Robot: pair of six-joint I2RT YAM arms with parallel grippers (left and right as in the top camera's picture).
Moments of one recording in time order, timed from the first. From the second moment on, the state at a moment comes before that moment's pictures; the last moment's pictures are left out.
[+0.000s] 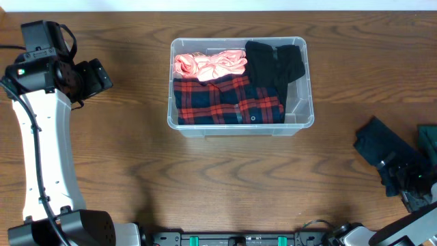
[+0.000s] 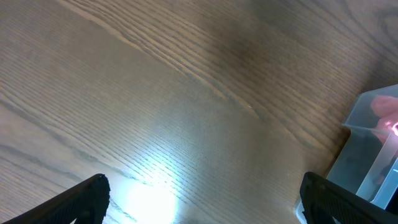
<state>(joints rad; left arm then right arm) 0.25 1.57 1.63 -1.18 -0.08 -0.26 -0.97 1.44 0.71 -0.65 -0.10 0.29</state>
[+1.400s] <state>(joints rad) 0.25 1.57 1.63 -1.18 -0.08 -0.26 -0.81 1.45 0.55 -0.07 -0.29 0.27</state>
